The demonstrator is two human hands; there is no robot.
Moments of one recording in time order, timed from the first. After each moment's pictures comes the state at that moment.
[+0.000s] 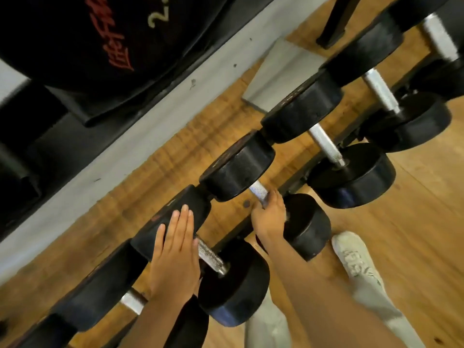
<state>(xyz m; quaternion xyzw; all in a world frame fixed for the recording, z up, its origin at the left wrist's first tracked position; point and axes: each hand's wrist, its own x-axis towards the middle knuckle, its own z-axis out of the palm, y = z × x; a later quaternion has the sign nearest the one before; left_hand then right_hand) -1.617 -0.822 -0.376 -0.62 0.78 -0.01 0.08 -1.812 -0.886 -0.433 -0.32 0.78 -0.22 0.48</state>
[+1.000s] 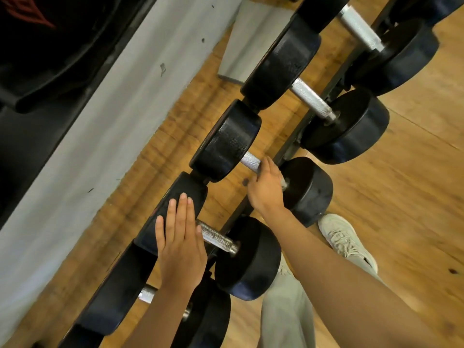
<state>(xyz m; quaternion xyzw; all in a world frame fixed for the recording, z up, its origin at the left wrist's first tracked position) -1.607 -0.823 -0.381 -0.60 0.80 0.01 0.04 -1.806 -0.885 -0.430 -0.37 0.79 -0.23 0.44</state>
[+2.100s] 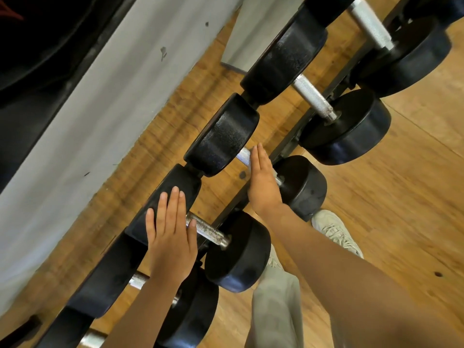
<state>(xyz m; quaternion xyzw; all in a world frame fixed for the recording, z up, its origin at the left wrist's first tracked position) -1.610 -0.823 -0.382 -0.60 0.80 -0.01 0.05 -1.822 -0.875 -0.443 -0.53 0.73 -0.14 0.40</state>
